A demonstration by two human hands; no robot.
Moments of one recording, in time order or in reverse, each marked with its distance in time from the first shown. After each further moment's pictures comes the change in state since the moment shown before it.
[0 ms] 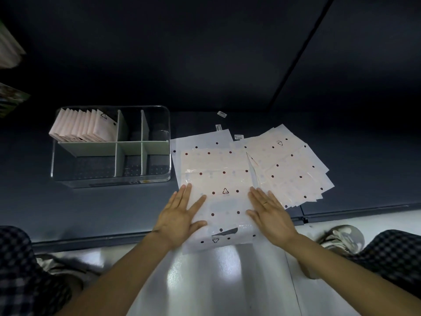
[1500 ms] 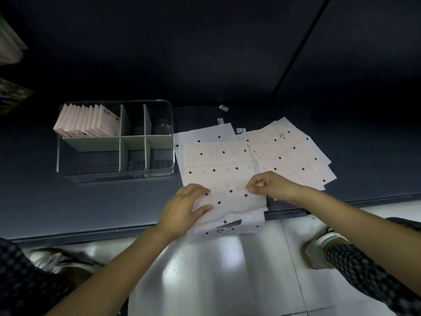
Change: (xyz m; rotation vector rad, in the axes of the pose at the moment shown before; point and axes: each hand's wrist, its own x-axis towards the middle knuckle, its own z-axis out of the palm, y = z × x) left_hand -0.016 0.007 -0.032 -0.625 0.214 -0.049; right_hand 0.048 0.008 -0.070 0.988 -0.433 0.238
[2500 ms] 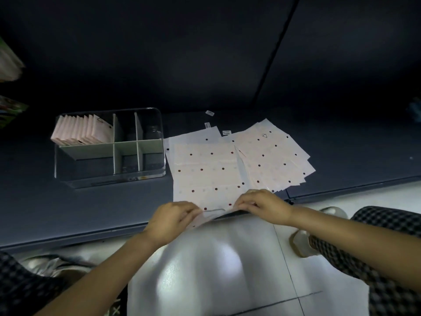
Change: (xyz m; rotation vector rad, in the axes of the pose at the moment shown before) left_hand -0.031 0.012 -0.012 0.069 -0.014 0.144; right_hand -0.058 0.017 0.032 -0.506 0.064 -0.378
